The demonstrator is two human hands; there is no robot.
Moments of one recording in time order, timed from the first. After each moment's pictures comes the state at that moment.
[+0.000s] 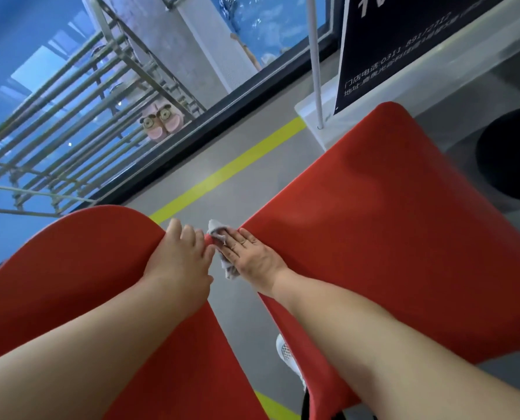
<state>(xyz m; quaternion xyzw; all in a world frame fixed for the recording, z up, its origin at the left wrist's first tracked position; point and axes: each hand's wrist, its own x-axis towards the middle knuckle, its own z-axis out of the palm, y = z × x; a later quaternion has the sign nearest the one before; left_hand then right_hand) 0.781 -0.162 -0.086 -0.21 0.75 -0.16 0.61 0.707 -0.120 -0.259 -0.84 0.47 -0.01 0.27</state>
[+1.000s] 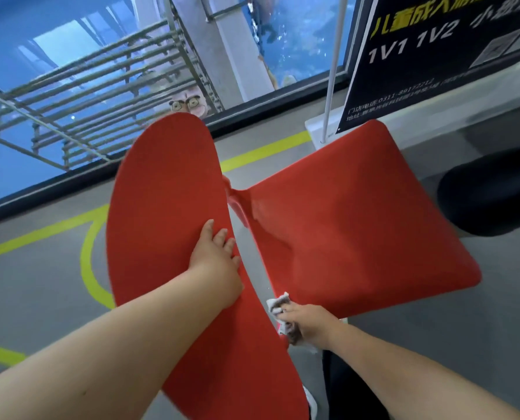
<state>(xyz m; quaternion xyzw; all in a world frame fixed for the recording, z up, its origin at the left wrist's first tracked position) 0.786 -0.016 -0.024 -0.32 0.72 0.00 0.61 0.644 0.100 -0.189 -0.77 0.41 0.11 0.47</state>
